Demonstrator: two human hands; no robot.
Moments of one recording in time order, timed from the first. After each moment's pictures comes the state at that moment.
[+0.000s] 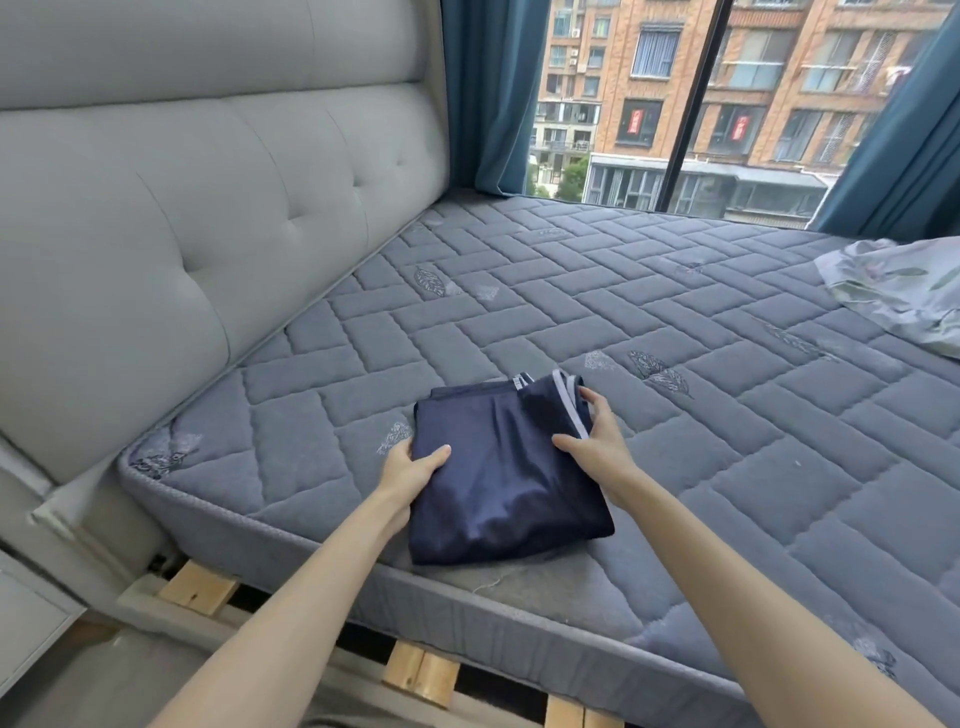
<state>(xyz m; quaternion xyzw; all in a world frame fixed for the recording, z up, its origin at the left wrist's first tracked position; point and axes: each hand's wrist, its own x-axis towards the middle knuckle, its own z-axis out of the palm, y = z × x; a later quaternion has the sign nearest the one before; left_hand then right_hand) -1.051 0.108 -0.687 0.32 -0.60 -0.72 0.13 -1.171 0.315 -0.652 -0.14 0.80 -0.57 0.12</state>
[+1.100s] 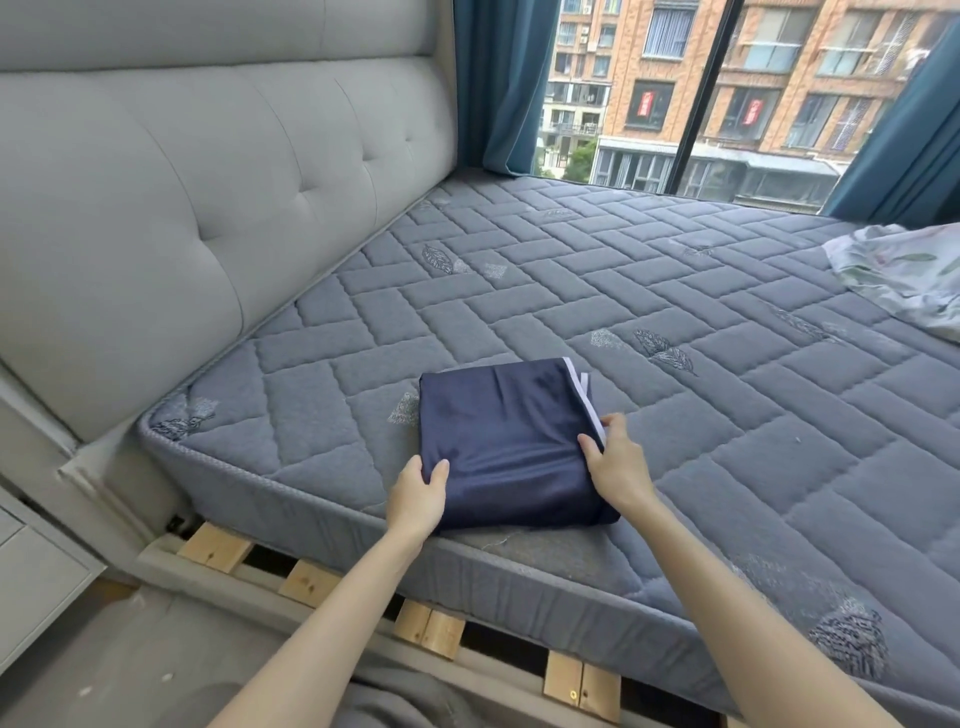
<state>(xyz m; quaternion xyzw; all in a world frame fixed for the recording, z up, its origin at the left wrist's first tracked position) -0.998 0.145 -0.710 0.37 -0.77 -0.51 0.12 -1.133 0.339 -0.677 -0.11 0.91 -0.40 0.06</state>
